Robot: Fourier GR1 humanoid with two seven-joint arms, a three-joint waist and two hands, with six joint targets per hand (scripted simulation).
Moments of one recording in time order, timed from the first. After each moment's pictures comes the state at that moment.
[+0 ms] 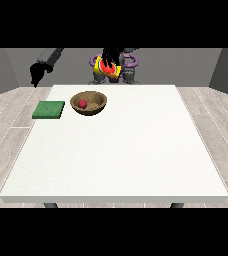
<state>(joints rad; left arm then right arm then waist) -0.98 0.01 -0.51 -0.86 -1.27 0.15 0.45 -0.43 -0.39 -0.33 -0.70 -0.23 0.34 -0.36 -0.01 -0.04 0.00</state>
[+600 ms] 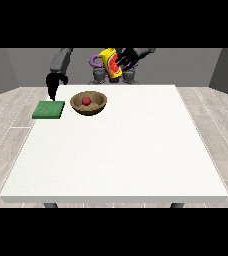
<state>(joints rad) -0.70 0.00 -0.27 -1.17 -0.71 0.53 0.29 -0.51 -0.23 -0.29 -0.74 -0.22 0.19 -0.23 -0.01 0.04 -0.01</state>
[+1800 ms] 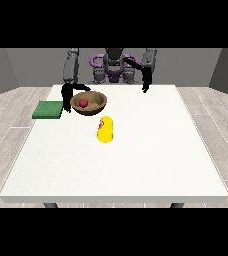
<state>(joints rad) -0.42 0.02 -0.11 -1.19 -0.19 0.24 -0.14 -0.46 -0.11 -0.24 -0.75 -0.21 0.04 -0.24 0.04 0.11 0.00</state>
